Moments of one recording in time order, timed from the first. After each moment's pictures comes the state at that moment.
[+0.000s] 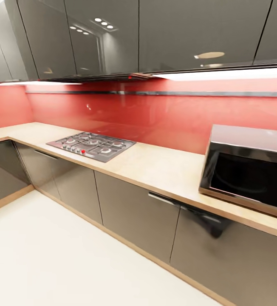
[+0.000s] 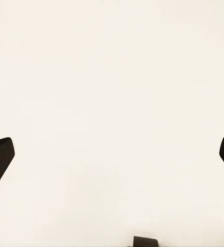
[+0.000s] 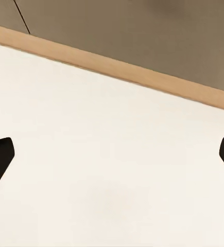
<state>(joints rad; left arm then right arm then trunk) -0.19 0.04 0.01 -0.26 0.00 -0.25 0.13 -0.03 -0.05 -0.23 -0.57 0.00 -0.18 0.00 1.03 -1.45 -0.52</state>
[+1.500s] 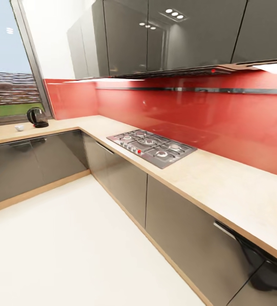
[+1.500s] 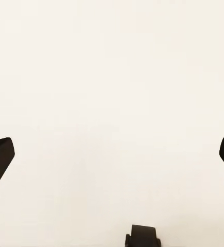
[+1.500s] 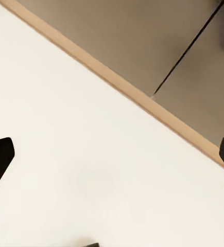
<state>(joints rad) -0.19 0.03 0.01 -0.26 0.00 -0.25 0.13 -0.03 -0.05 -0.23 -0.57 0.00 -0.18 0.00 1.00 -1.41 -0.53</state>
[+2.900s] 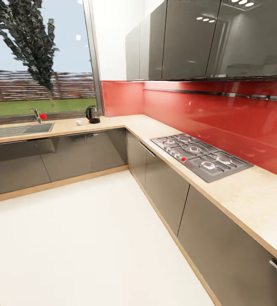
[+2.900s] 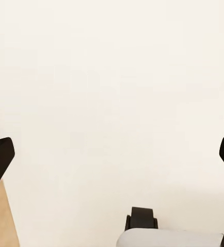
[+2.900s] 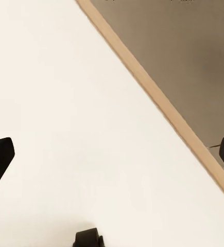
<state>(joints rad) -0.19 0.03 0.00 -0.25 0.00 -0.25 0.13 -0.03 -0.05 -0.23 -0.57 0.01 -0.18 0.01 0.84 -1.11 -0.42</state>
